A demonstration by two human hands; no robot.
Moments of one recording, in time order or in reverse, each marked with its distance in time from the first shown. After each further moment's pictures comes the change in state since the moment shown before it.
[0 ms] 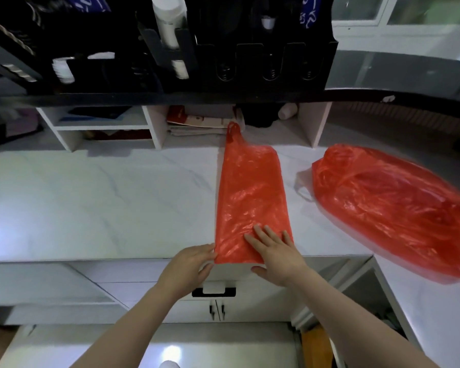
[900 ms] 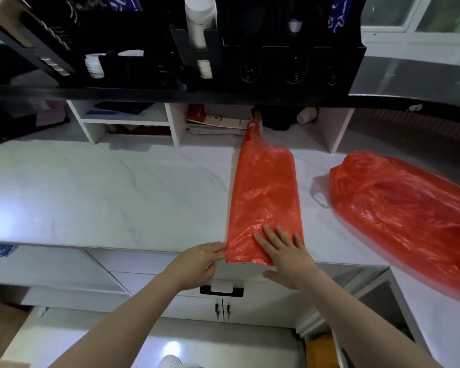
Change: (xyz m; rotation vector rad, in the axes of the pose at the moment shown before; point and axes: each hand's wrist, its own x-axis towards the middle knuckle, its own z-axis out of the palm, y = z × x) left_hand -0.003 -0.015 -0.007 -0.003 -0.255 -0.081; right_hand 0.002 -0.005 -0.008 -0.083 -0.072 -0.025
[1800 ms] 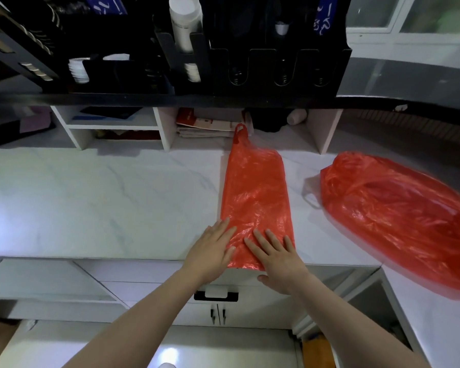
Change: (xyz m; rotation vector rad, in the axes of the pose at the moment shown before) left_hand 0.053 0.027 0.006 0.093 0.114 -0.182; right_hand 0.002 -0.001 0.008 -0.040 0.034 -0.025
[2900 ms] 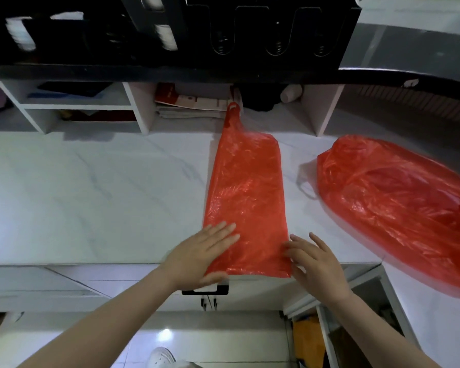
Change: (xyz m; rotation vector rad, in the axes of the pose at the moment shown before) left_hand 0.009 -0.026 0.009 0.089 0.047 0.536; right_hand -0.041 0.069 0.026 0.178 0.718 -0.116
